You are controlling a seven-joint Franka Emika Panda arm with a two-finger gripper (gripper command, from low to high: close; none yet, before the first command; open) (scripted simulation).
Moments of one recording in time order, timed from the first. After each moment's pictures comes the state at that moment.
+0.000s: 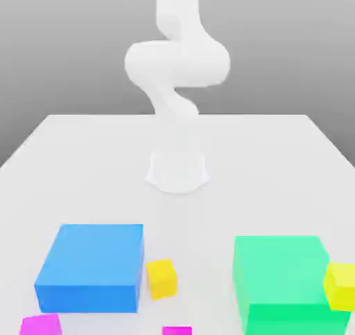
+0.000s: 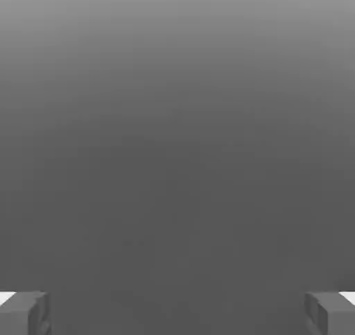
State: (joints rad) arm -0.04 -0.73 0.03 -2.30 0.00 2.32 0.90
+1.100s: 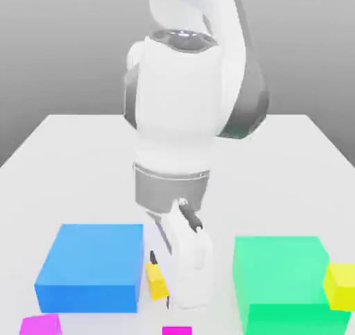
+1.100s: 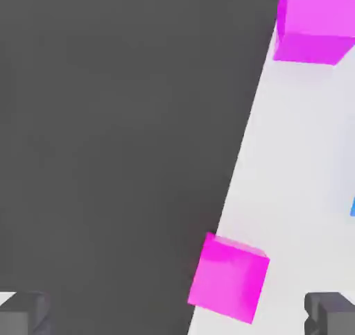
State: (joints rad) arm -0.25 0.25 0.23 -2.27 -0.20 2.60 2.33
